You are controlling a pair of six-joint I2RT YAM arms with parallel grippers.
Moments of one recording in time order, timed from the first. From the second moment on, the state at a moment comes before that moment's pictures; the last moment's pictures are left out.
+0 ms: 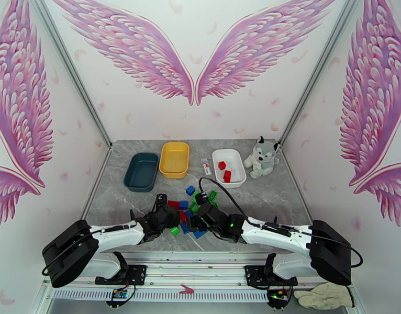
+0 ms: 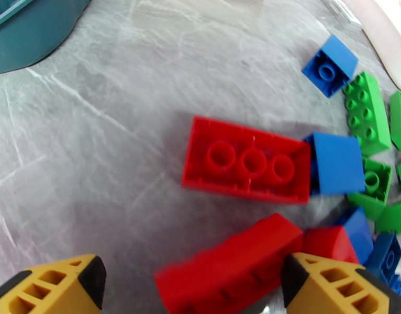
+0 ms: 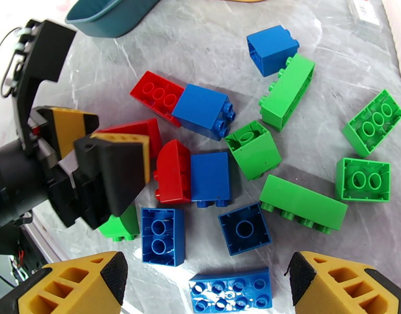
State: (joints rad) left arm -0.85 1.31 0.42 -0.07 -0.43 -0.75; right arm 1.05 1.35 0.73 -0.21 0.21 0.63
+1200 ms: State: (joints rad) left arm -0.86 1.49 0.53 -0.07 -0.47 -0.71; right arm 1.05 1.33 0.72 -0.21 0.22 0.63
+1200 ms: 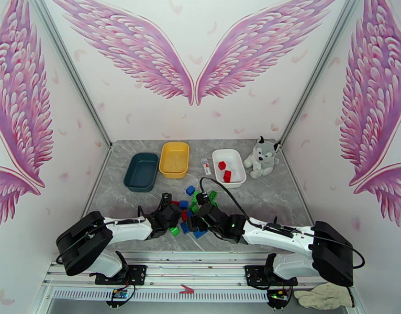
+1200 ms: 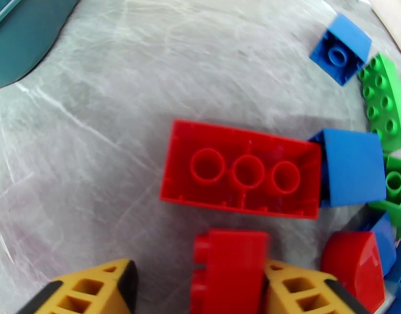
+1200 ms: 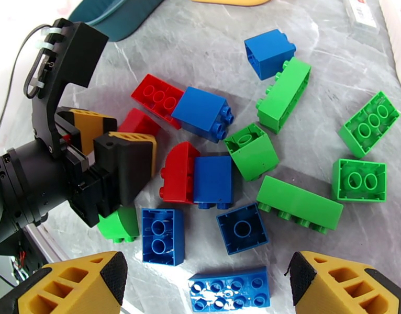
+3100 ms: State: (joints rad) left arm -0.73 2.26 1.87 0.02 0.15 -0.61; right arm 0.62 0.68 0.59 -0.45 0.28 0.65
